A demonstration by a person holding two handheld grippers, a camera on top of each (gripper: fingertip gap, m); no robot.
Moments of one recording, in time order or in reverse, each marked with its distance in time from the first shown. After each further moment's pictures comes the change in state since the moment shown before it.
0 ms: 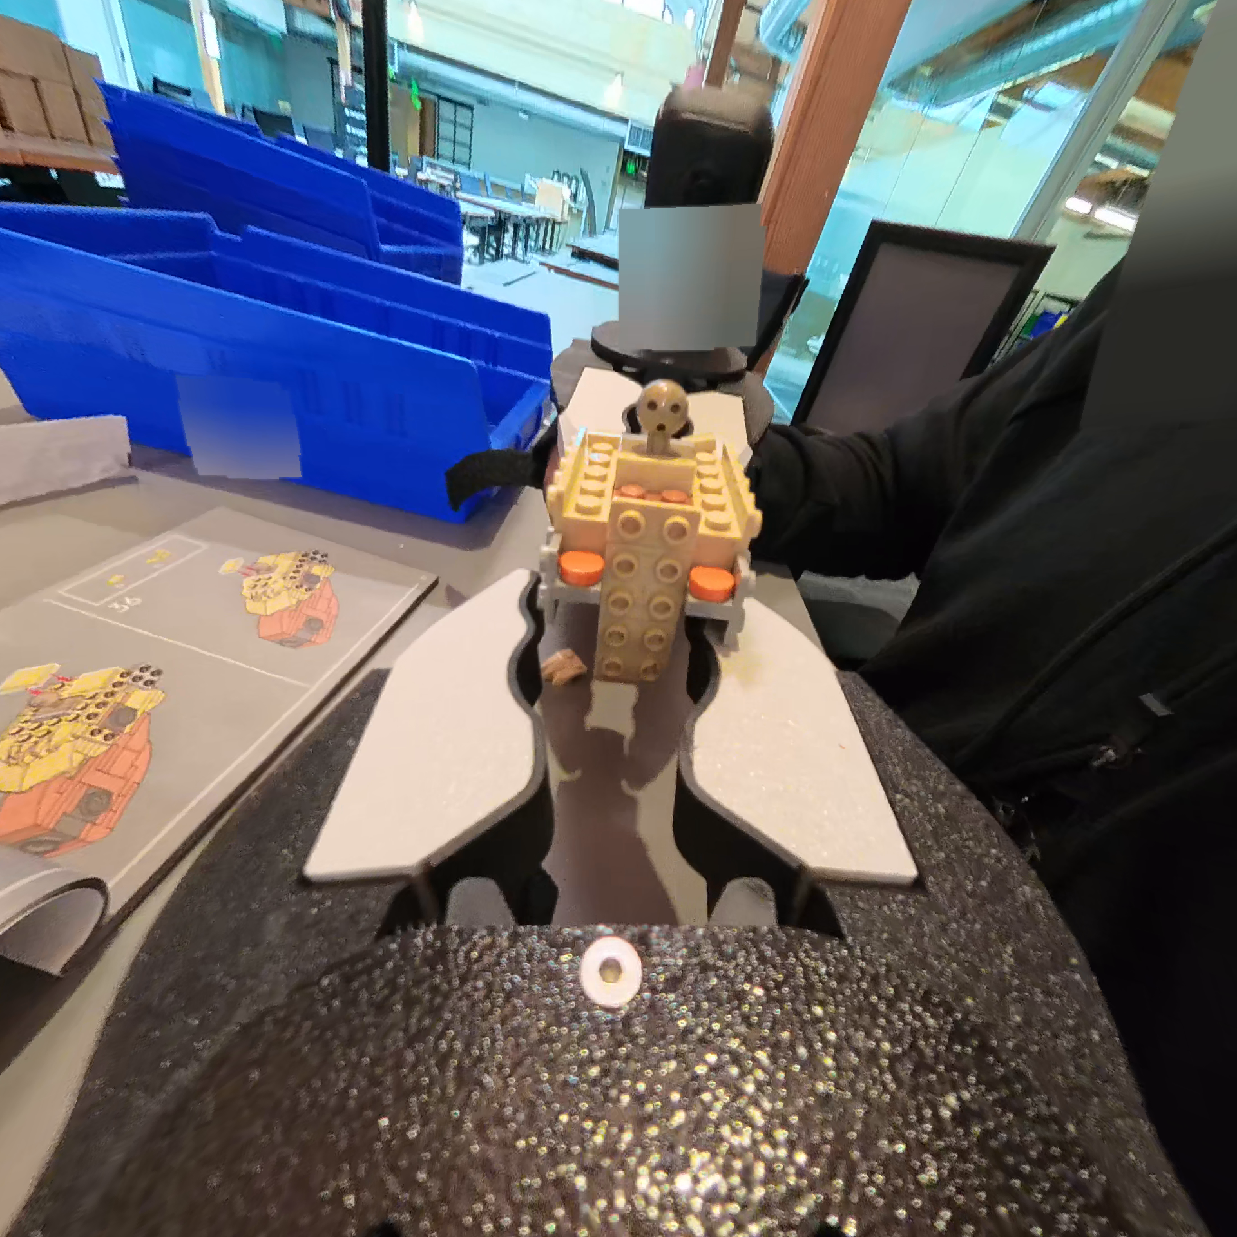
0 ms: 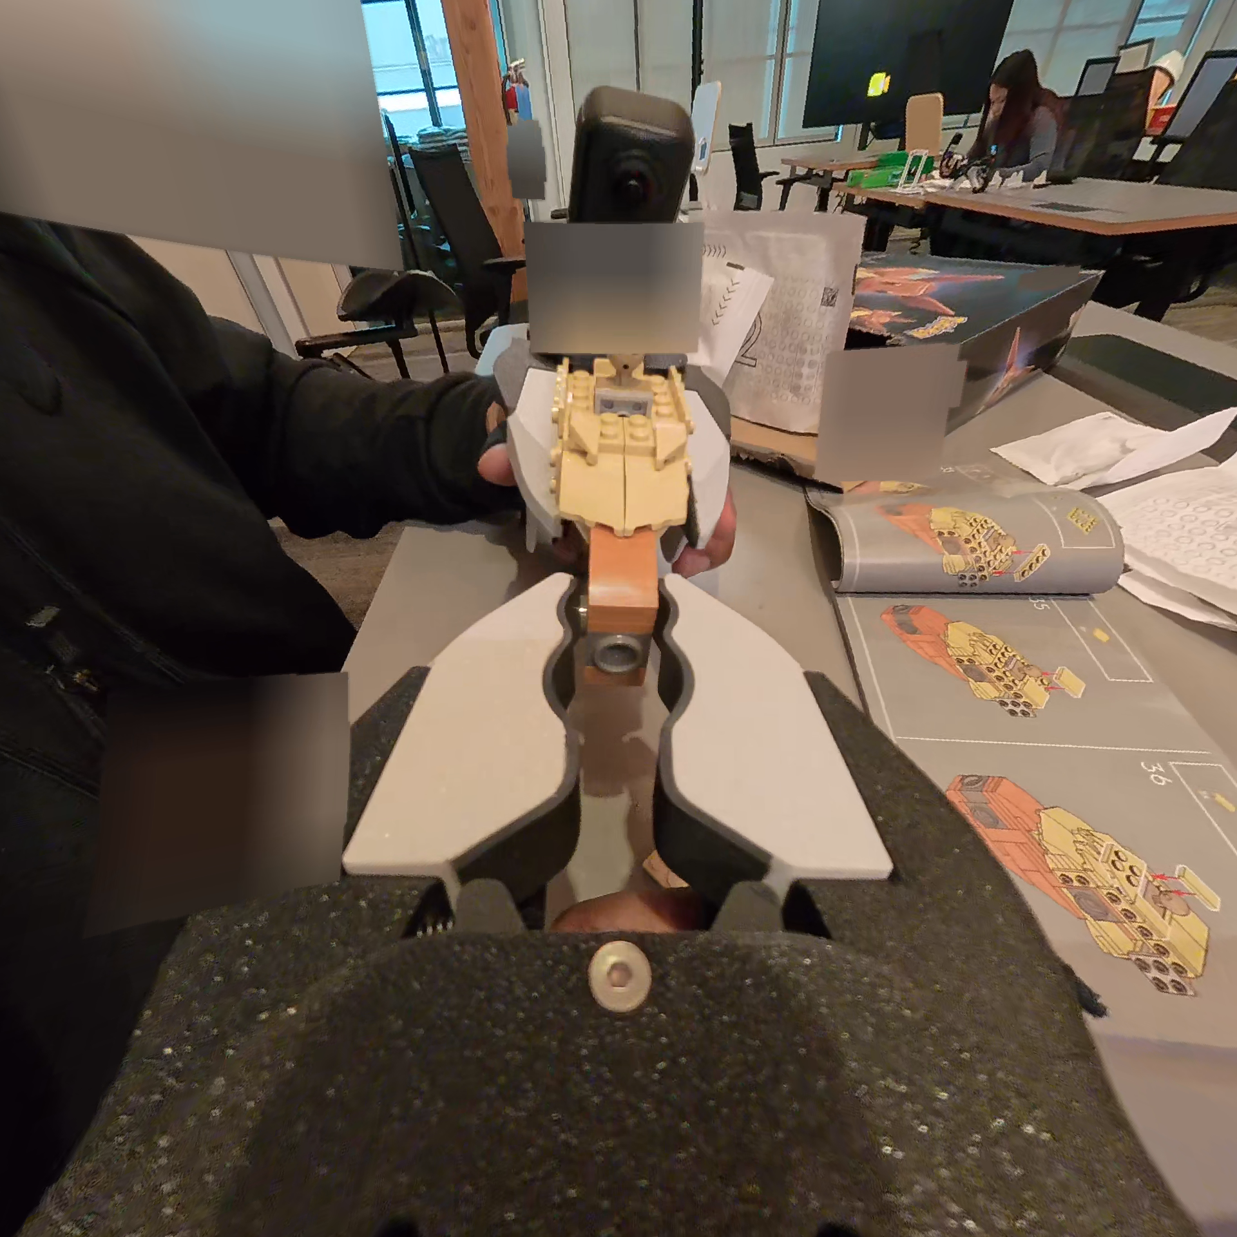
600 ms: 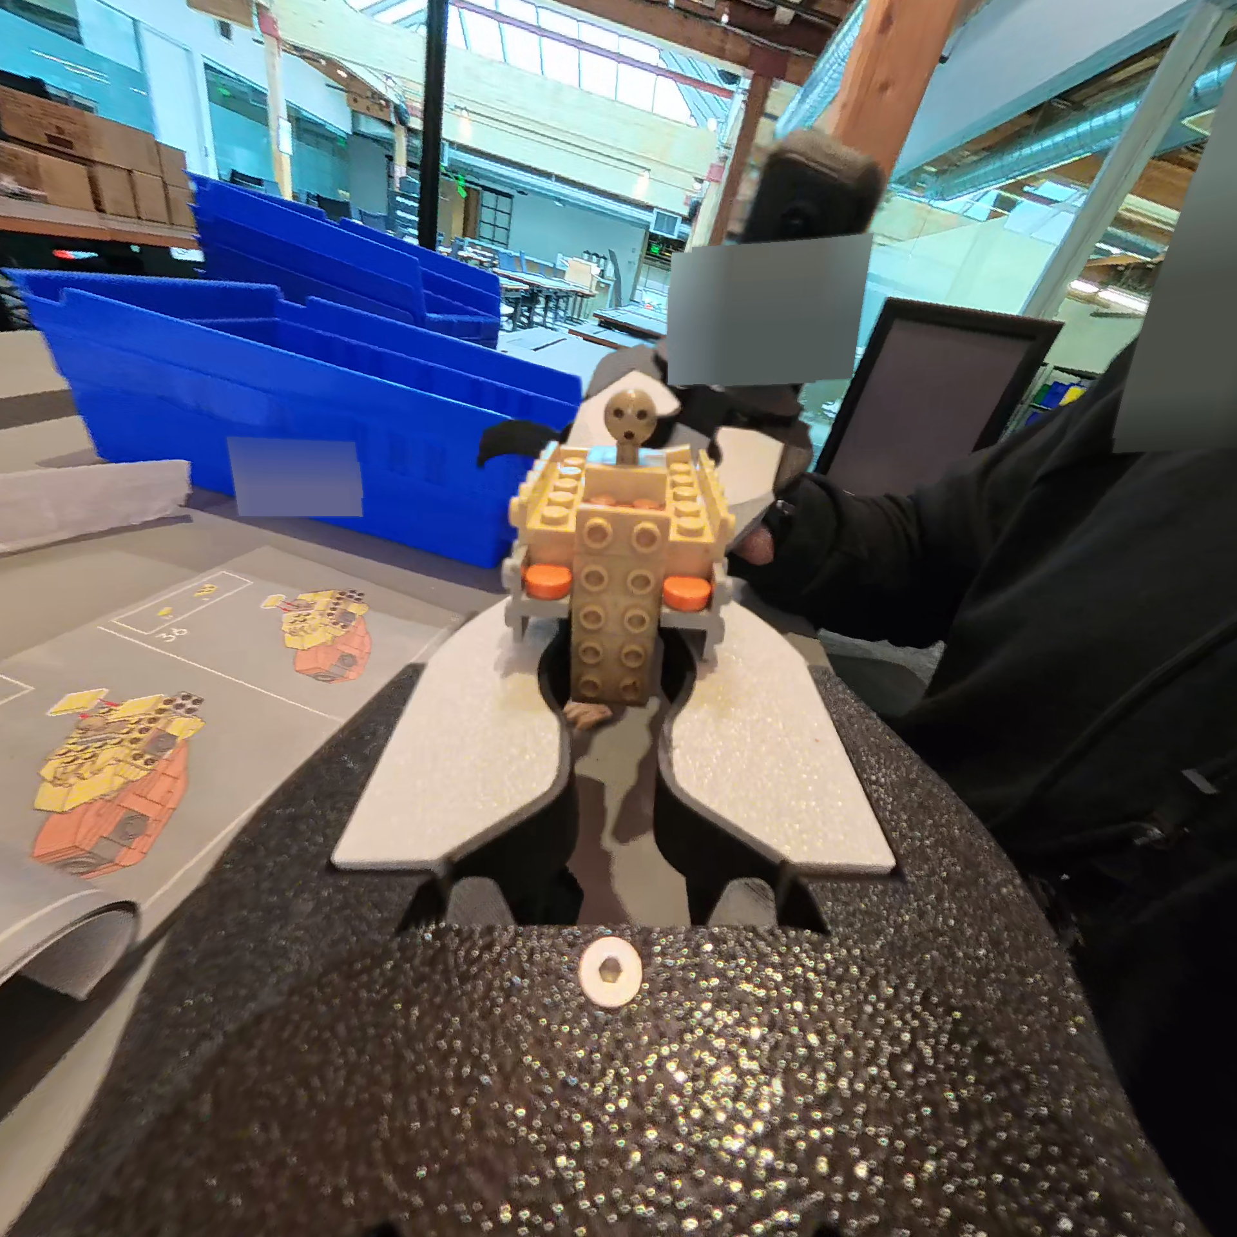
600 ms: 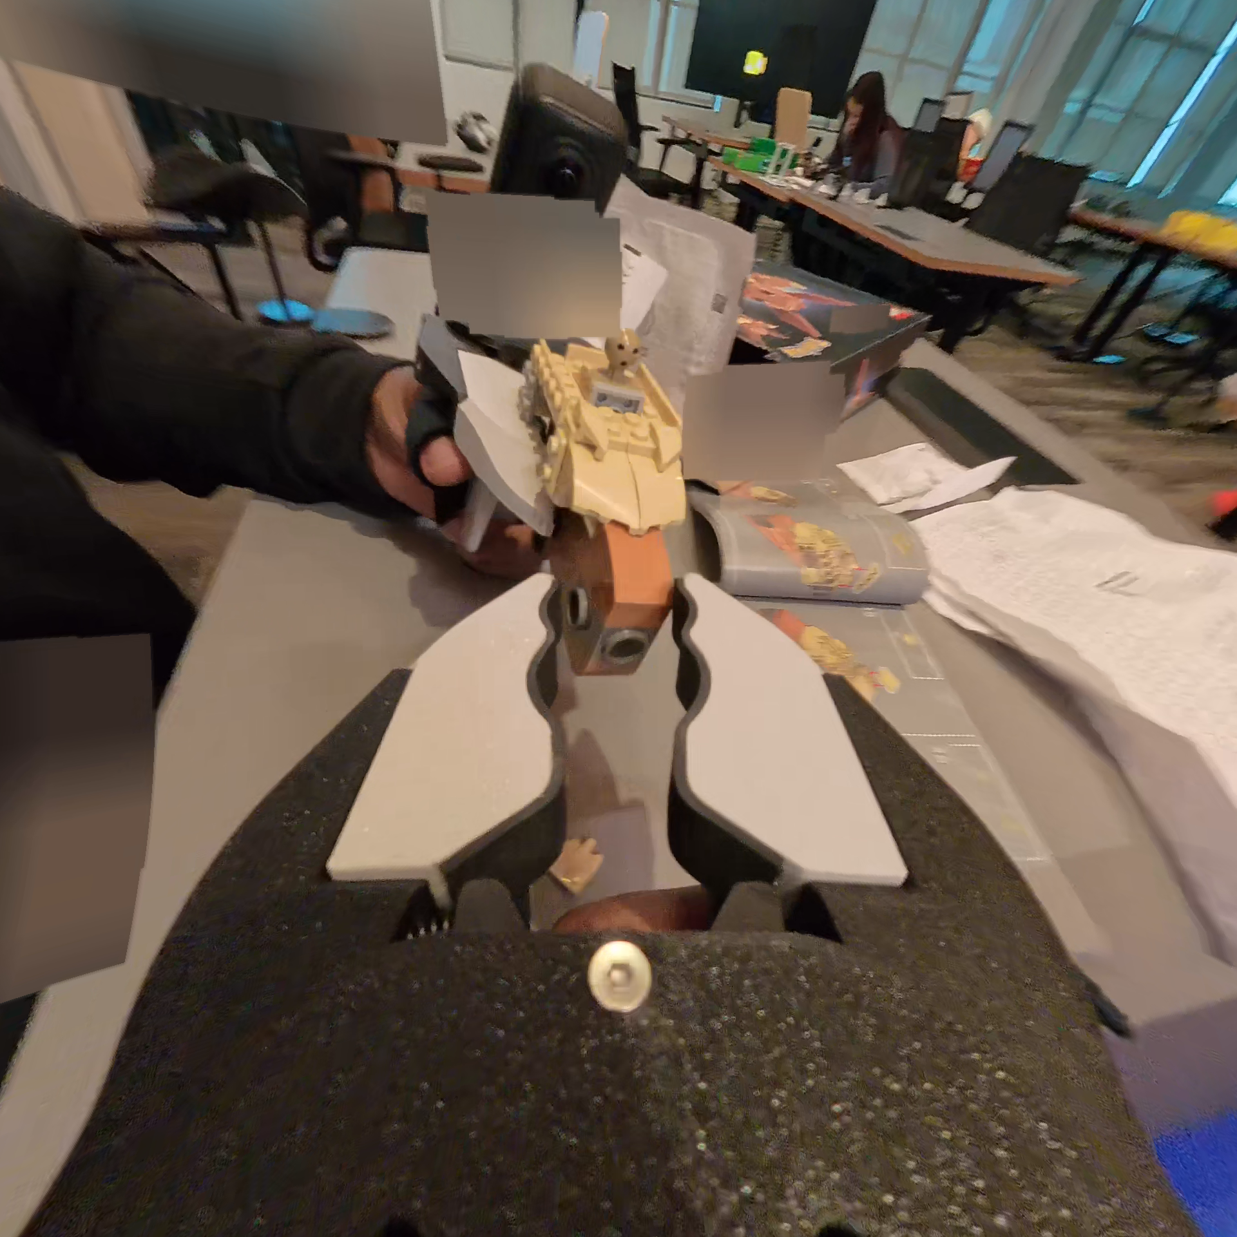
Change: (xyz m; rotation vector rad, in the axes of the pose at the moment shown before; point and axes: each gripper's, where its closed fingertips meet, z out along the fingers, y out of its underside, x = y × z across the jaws) left arm -0.011 -0.013 0.001 0.094 -0.042 -0.011; right arm 0.021 -0.010 0.001 -0.079 0.208 -0.177
